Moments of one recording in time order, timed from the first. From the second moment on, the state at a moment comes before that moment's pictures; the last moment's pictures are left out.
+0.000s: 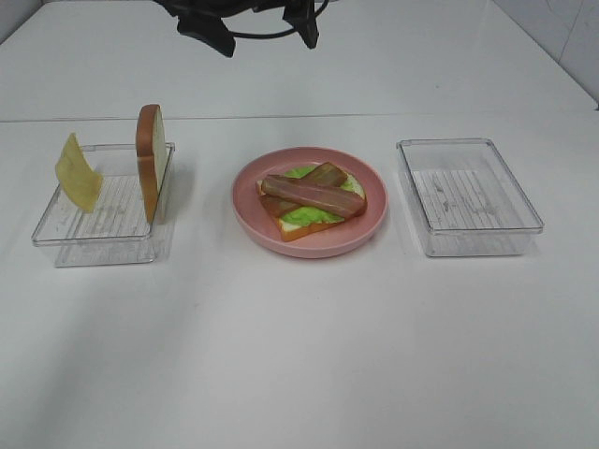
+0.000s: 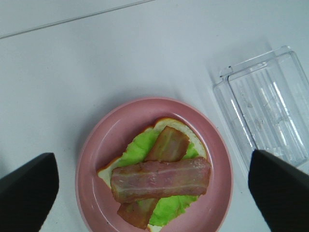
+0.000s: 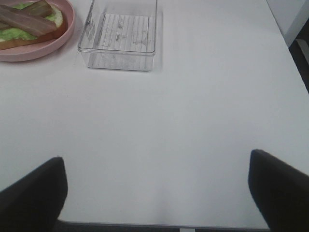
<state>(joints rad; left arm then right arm) -0.44 2.42 -2.59 -0.19 1.21 -0.16 0.01 0.00 -0.46 0.02 1.11 -0.09</state>
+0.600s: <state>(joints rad) -0.35 2.16 -2.59 -0.13 1.21 -0.16 0.01 0.00 -0.46 0.02 1.11 -0.09</state>
